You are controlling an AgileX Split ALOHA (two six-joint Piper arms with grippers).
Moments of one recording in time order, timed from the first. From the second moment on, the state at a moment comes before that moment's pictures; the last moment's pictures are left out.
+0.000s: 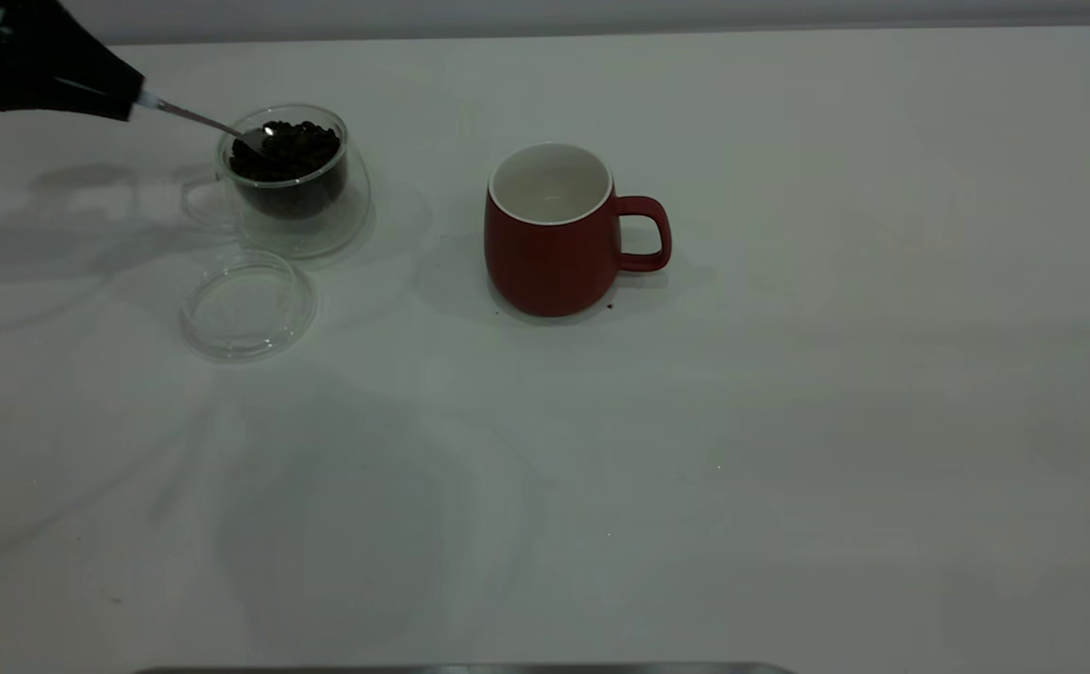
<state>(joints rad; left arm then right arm) 0.31 2.44 -1.66 -0.99 1.09 0.72 -0.04 -0.02 -0.48 0.04 1.13 -0.13</state>
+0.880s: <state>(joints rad) 0.37 2.52 -1.66 -1.14 1.16 0.88 -0.04 -0.02 -0.48 0.04 1.13 -0.13</state>
